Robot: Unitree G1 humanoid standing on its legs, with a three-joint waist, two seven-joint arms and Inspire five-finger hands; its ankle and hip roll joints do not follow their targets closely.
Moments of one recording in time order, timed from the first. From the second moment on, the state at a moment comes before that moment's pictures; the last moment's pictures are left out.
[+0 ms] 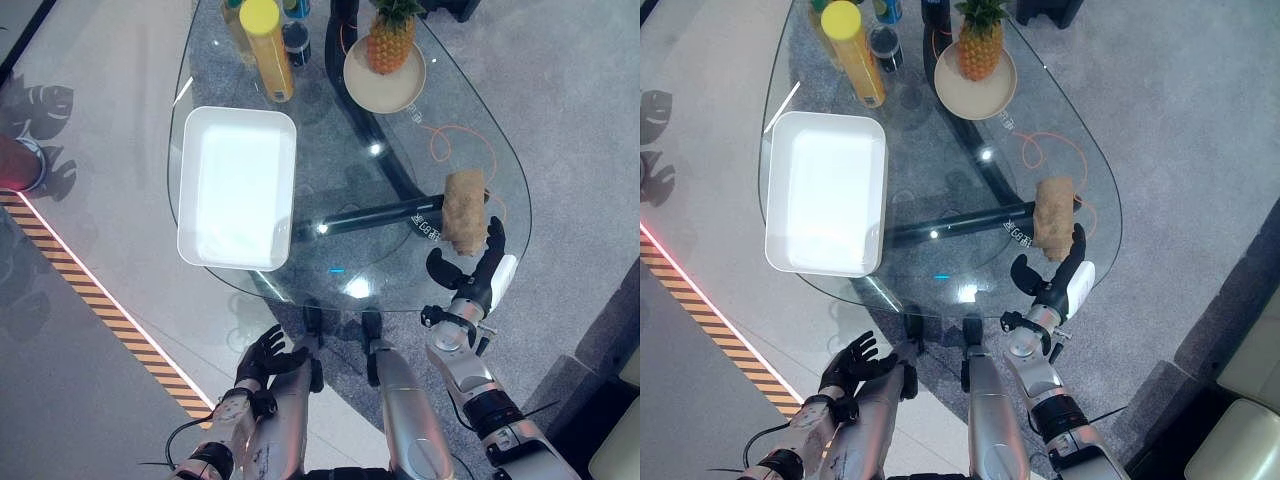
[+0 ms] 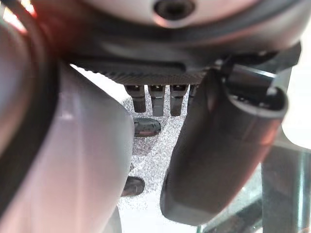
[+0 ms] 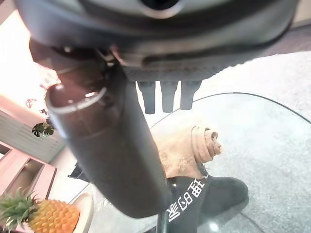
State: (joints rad) left arm -0.21 0.21 -0.35 1.00 -0.62 -0.28 0.01; right arm -0.37 -0.25 0.27 0.43 0.07 -0.09 -0.99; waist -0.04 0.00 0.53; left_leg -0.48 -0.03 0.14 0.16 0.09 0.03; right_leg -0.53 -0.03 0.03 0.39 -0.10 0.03
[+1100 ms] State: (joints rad) left arm -0.29 0.25 -0.42 0.85 -0.74 -0.31 0.06; right arm -0.65 -0.33 0.16 0.50 0.14 -0.06 -1.12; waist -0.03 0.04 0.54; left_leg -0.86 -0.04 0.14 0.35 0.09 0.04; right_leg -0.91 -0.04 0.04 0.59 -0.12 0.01
